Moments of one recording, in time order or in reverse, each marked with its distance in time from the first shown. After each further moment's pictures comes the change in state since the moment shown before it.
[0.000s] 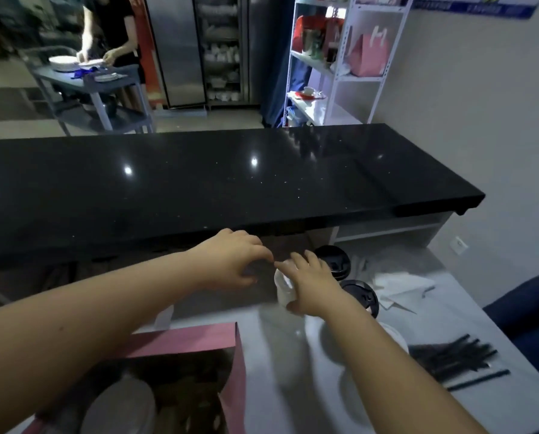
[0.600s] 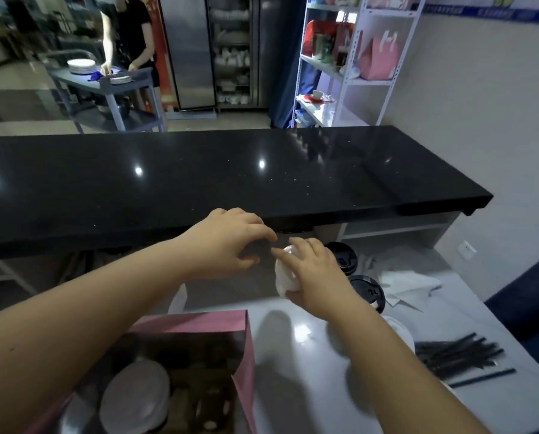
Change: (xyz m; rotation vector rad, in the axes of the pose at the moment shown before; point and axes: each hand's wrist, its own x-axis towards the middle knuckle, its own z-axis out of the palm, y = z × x) left_hand -0.046 0.010 -0.035 -0.054 0.194 -0.061; right_hand -0.040 -0.028 -0.034 0.021 0.294 -0.134
